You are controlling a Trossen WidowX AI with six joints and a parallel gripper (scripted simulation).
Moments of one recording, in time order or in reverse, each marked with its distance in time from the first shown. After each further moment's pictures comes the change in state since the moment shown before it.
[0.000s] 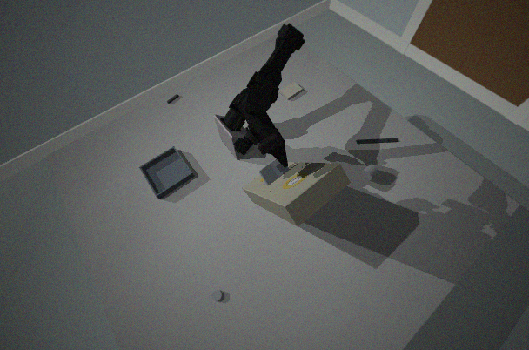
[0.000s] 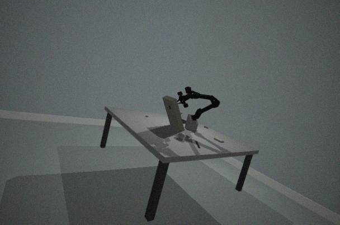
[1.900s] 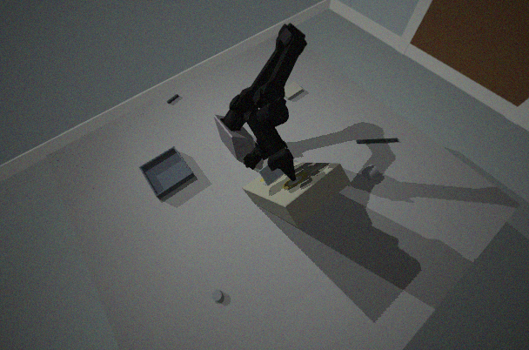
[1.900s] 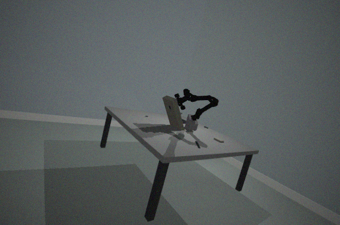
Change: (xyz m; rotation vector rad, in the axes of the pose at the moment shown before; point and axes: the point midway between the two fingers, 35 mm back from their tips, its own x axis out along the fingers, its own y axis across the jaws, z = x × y) arm 0.046 -0.004 0.000 0.010 0.007 -0.002
